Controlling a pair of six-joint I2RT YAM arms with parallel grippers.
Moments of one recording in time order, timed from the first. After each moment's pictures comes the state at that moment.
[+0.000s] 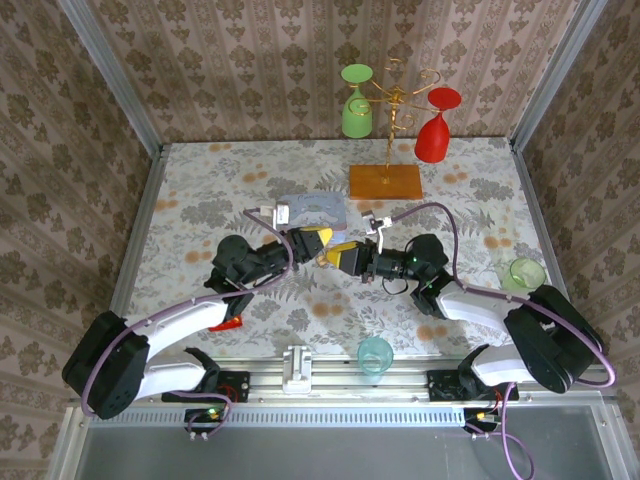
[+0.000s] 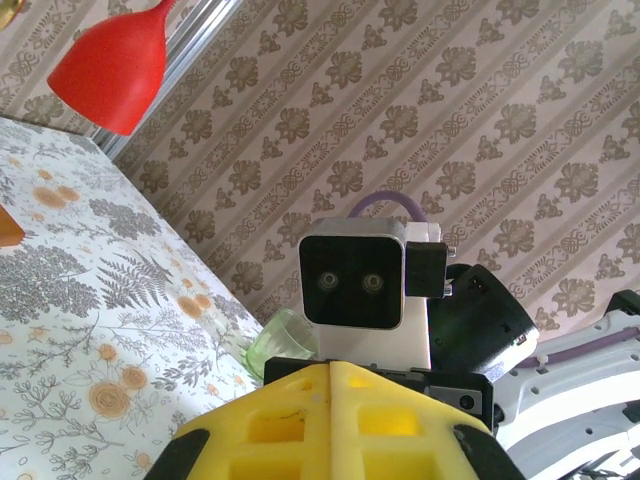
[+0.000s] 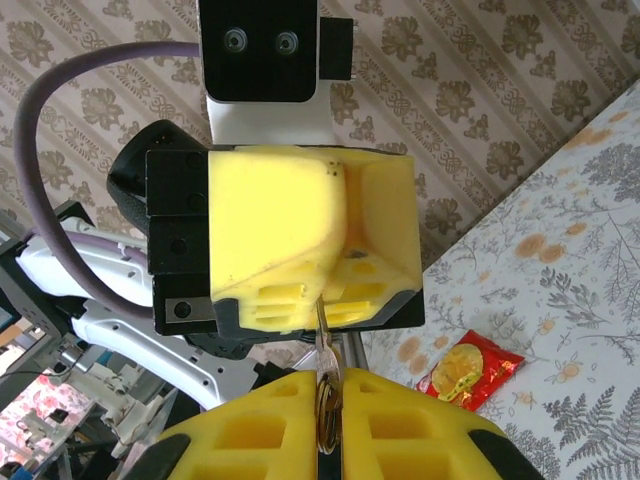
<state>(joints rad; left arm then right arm) -0.71 1.20 0.50 0.91 0.55 -0.88 0.61 1.36 0.49 1.05 -0.74 0.86</state>
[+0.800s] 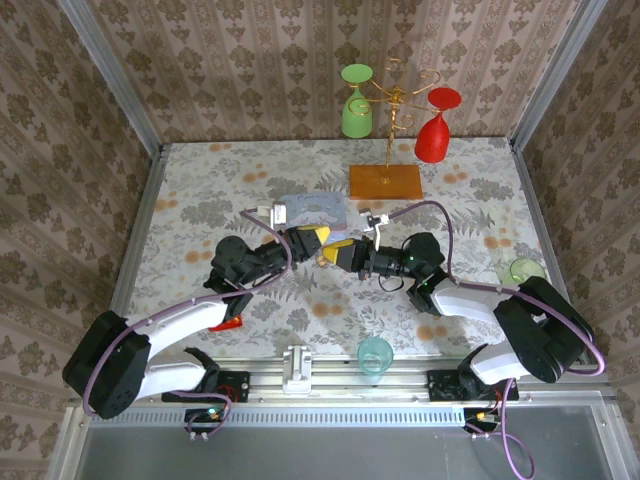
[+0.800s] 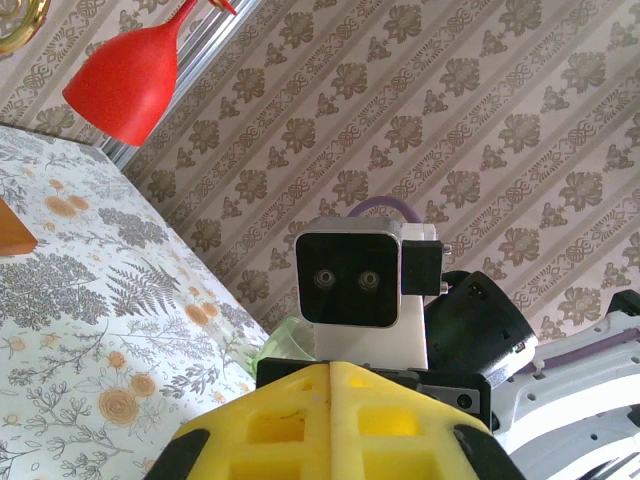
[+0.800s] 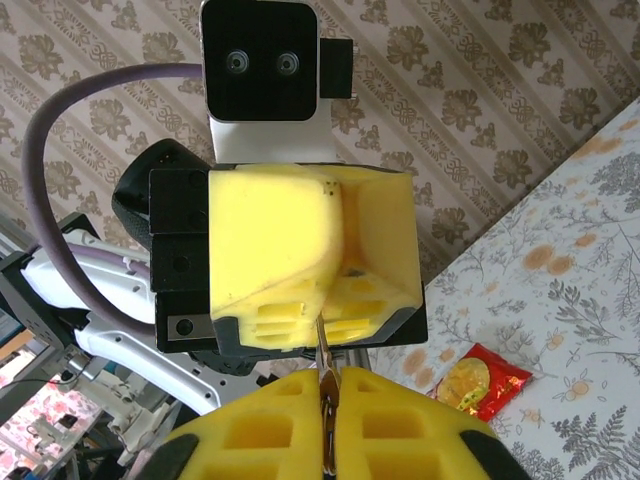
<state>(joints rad) -0.70 1.20 0.48 0.93 0.54 -0.89 0.61 1.42 0.51 1.12 -0.74 0.90</state>
